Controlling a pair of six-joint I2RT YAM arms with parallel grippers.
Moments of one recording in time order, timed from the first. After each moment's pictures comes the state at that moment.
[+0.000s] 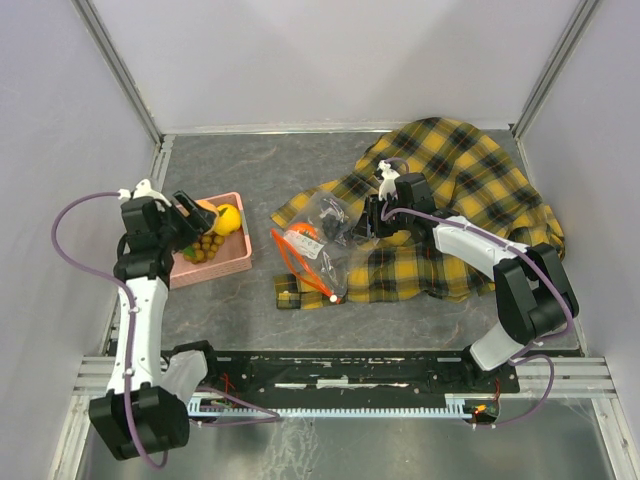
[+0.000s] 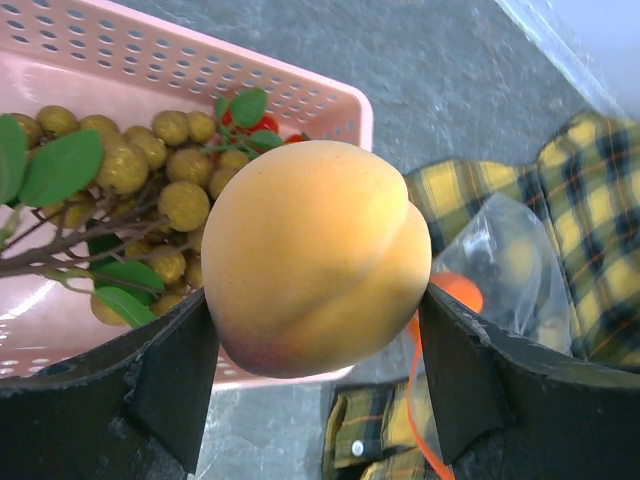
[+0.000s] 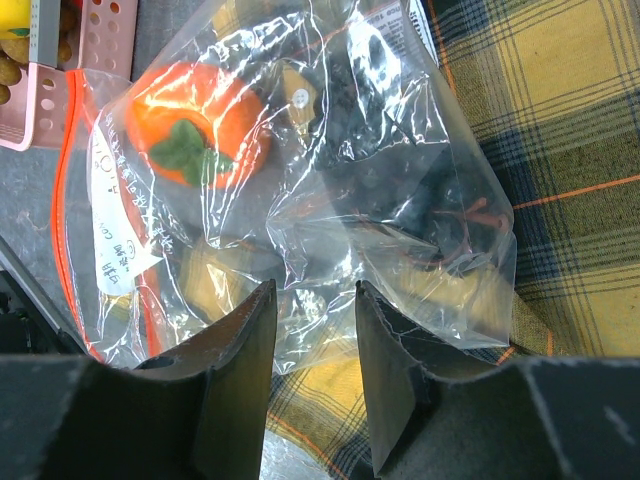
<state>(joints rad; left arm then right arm) 0.22 0.93 0.84 -0.45 0.22 -0.48 0.44 1.60 0.98 -0.07 -0.41 0.36</state>
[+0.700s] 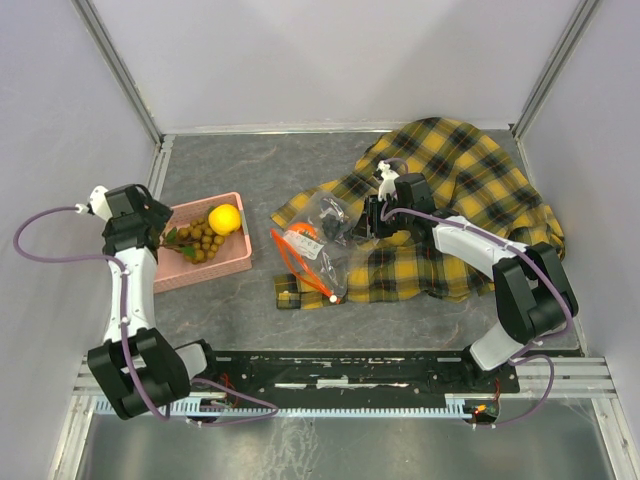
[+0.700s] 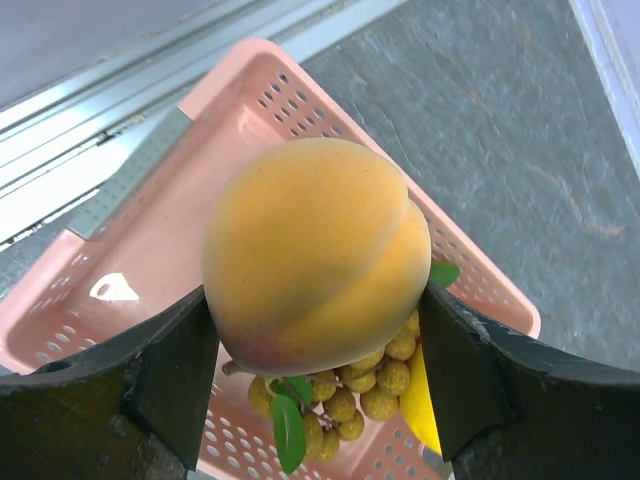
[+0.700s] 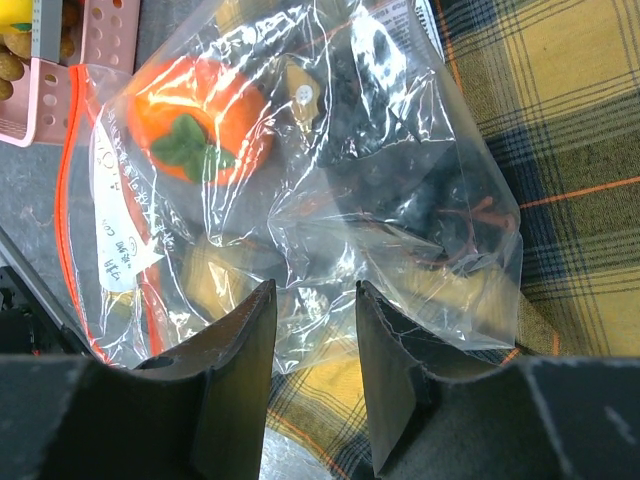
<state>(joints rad) 0.36 1.16 0.93 -0.43 -0.20 -0.66 0.44 1.60 0.98 -0.06 -0.42 0.36</state>
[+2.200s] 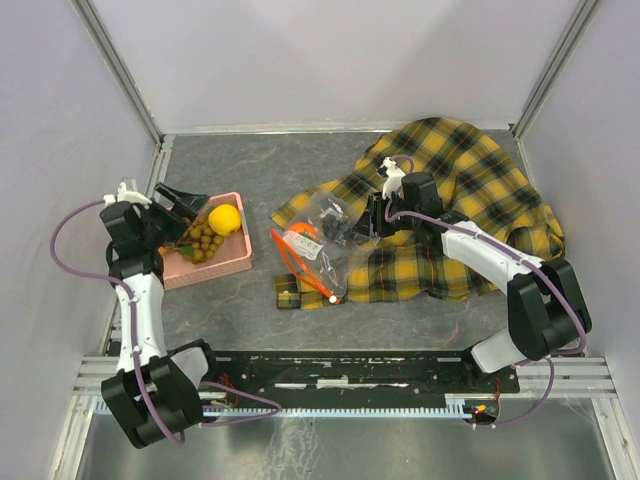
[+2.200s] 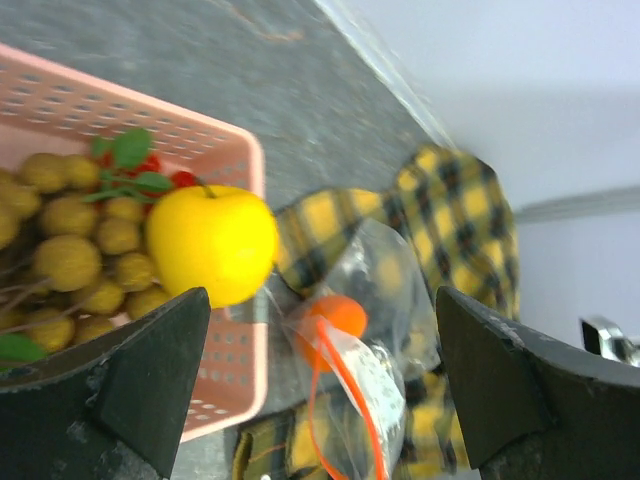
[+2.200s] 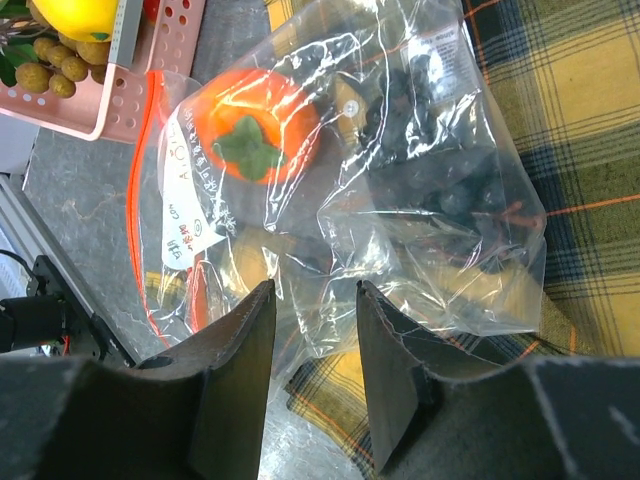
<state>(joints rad) 0.41 1.00 0.74 -0.15 0.51 -0.70 0.44 1.50 0.96 -0.06 -0.45 0.36</state>
